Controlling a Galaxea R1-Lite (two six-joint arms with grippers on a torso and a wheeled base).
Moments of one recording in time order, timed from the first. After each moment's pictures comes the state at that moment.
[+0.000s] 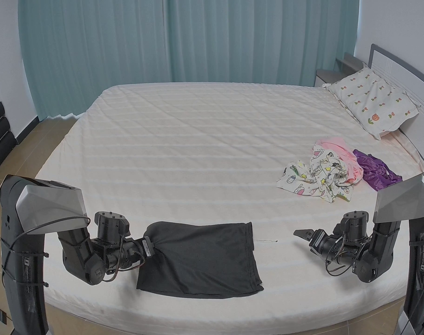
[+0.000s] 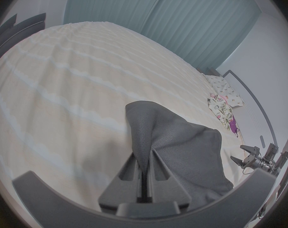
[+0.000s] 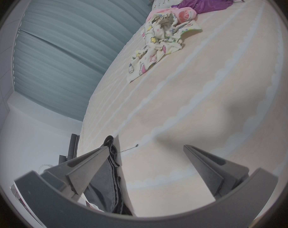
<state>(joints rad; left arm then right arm) -0.25 2.36 -0.59 -1.11 -0.09 -0.53 0.20 2.39 -0.44 -1.38 0.18 0.86</state>
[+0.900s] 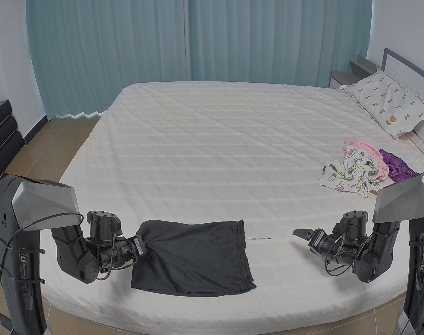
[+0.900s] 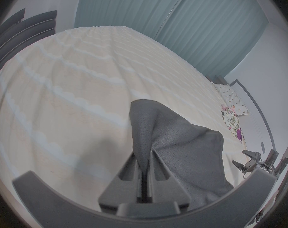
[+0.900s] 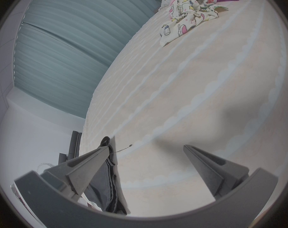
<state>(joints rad) -0.19 2.36 -0.57 -1.12 -0.10 -0.54 0.21 2.39 -0.44 -1.38 0.18 0.86</state>
